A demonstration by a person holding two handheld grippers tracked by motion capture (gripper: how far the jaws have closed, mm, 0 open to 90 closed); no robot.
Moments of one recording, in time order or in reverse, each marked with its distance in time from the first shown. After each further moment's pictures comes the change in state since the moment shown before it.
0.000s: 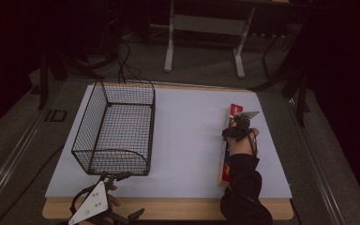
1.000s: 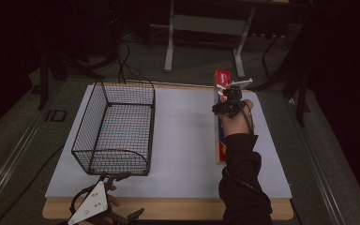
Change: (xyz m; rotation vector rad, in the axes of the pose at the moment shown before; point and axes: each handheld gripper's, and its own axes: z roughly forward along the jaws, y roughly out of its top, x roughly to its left) left arm 0.000 -0.001 -0.001 0.001 0.005 -0.001; right arm 0.063 0.037 -0.090 -0.192 0.060 -0.212
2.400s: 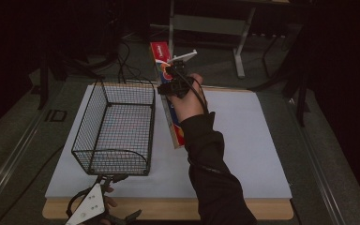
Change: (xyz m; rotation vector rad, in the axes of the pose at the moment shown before) left arm -0.003 -0.002 -0.007 0.003 0.021 -0.006; right arm 0.156 0.033 -0.055 -0.128 0.253 -0.280
